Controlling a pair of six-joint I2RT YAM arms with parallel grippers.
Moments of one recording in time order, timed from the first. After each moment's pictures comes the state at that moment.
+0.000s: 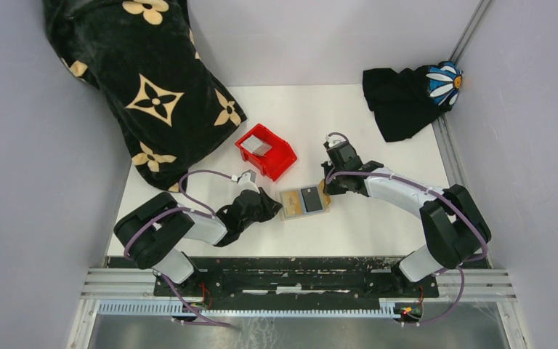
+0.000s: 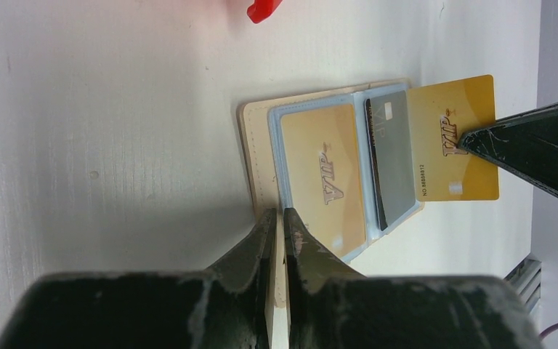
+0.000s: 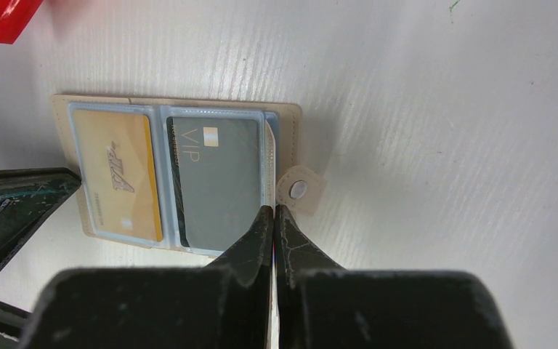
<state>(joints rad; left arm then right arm) -0.81 1.55 0.34 0.68 -0.19 -0.97 0.56 1.54 0.89 -0.33 0.01 0.41</state>
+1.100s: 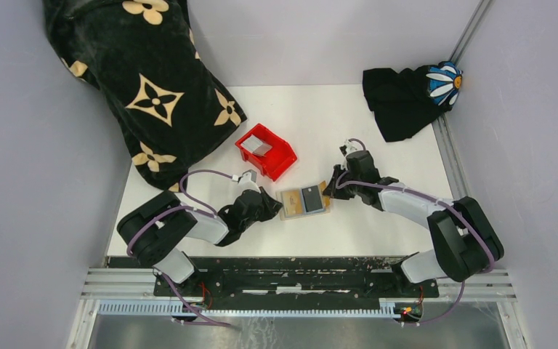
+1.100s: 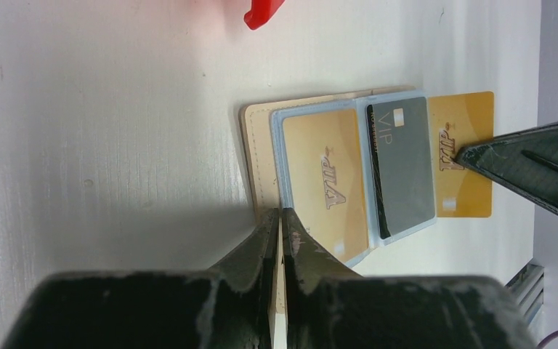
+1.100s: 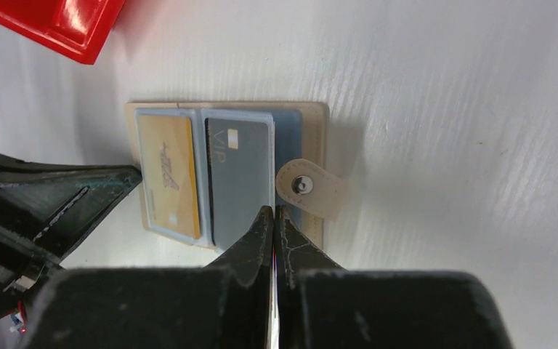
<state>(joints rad) -0.82 1.58 0.35 0.70 -0.21 -0.97 0.46 1.44 0.66 -0.02 -0.20 0.55</state>
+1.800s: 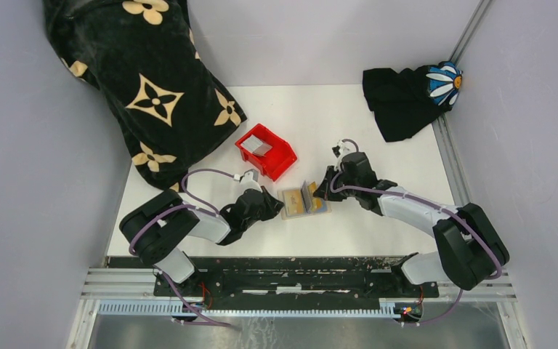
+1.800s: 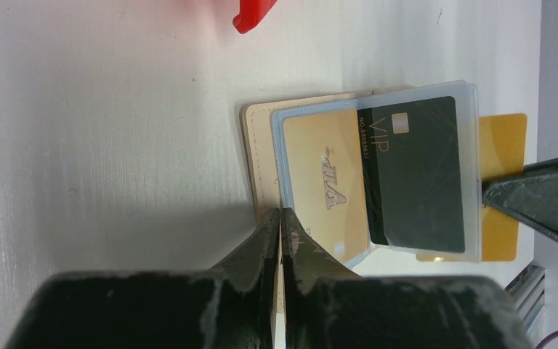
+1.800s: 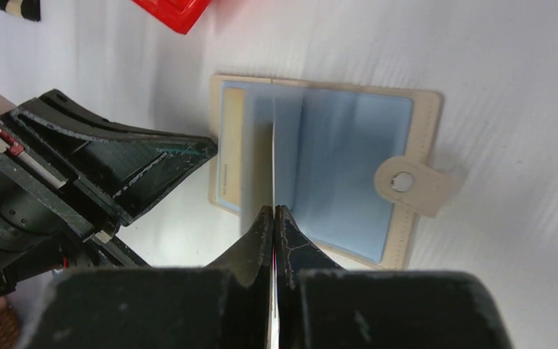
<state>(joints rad) -0.83 1.60 0.37 0.70 -0.21 -0.97 0.52 1.37 0.65 0.02 -0.27 0.59</state>
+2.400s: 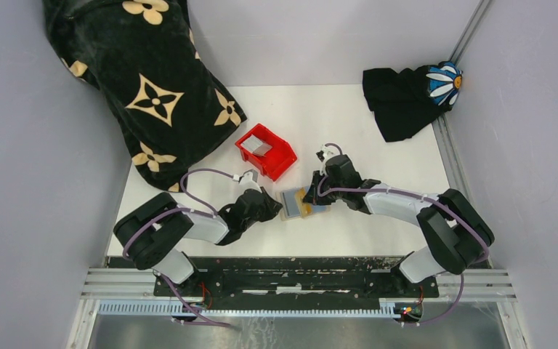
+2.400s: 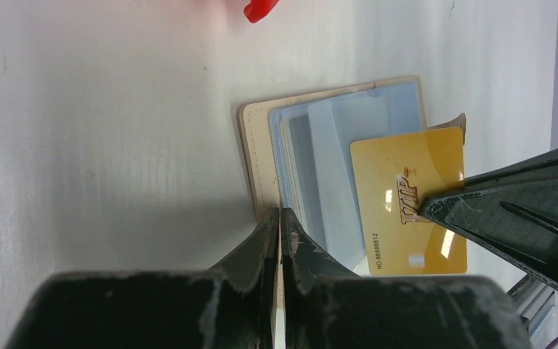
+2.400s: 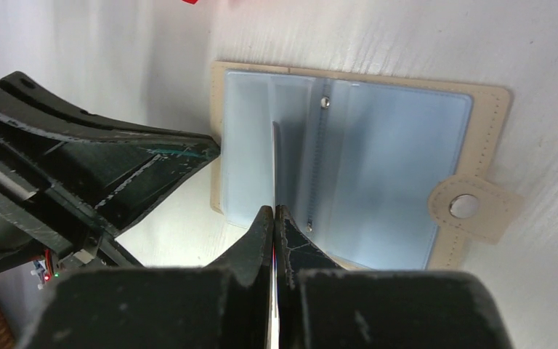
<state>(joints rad) -0.83 1.56 0.37 0.63 -0.22 -0.97 0.63 1.50 0.70 0.05 -0.24 0.60</state>
